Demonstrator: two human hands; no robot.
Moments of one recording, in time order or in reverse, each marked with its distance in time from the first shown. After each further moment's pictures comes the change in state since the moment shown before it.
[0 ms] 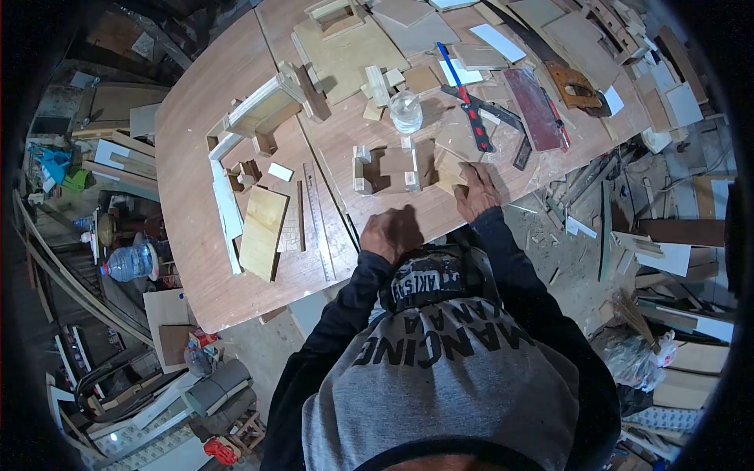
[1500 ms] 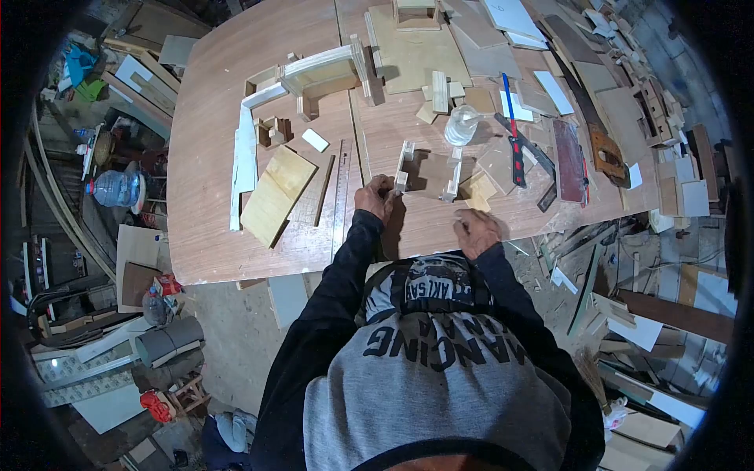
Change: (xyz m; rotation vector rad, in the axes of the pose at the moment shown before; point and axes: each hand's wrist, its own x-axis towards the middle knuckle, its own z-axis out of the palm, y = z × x) left_hand 0.032 -0.058 -0.033 -0.086 0.387 -0.304; right_hand -0.014 -0.043 0.003 -0.009 -0.389 -0.084
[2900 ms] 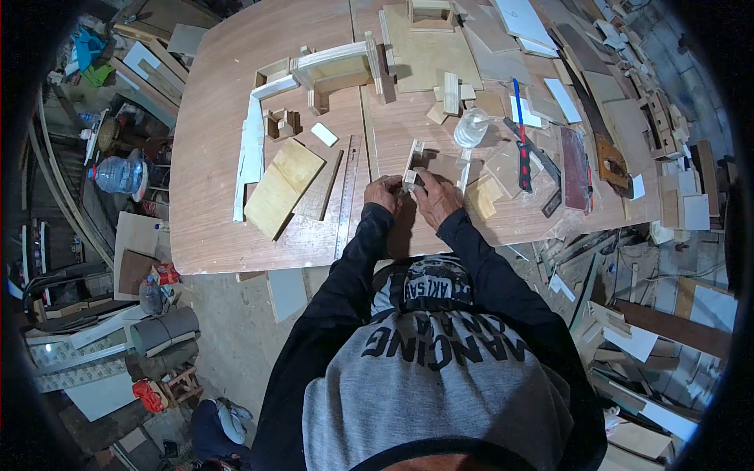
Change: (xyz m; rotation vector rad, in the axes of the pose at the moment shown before) left_hand 0.006 -0.007 0.009 0.125 -0.071 -0.022; right_hand 0.075 -0.095 0.017 0.087 -0.122 -0.064
